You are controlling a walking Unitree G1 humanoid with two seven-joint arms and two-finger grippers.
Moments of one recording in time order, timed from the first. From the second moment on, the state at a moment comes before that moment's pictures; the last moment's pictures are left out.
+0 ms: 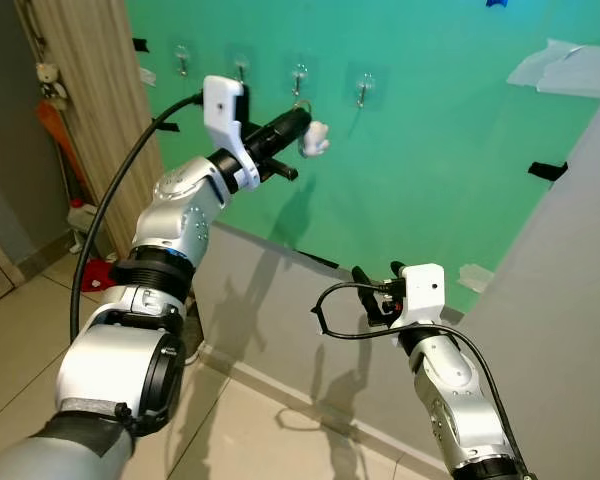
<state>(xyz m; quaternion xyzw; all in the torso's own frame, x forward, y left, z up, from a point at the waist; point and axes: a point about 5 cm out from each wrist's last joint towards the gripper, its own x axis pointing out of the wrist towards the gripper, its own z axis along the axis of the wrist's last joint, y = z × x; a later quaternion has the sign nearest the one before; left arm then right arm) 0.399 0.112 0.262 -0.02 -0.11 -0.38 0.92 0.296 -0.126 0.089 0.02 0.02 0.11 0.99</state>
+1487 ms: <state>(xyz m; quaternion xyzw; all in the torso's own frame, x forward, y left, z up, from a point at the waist) 0.371 0.088 0.281 -0.03 -0.13 -0.45 0.88 0.259 -0.160 0.121 -0.03 -0.04 -0.03 1.00</state>
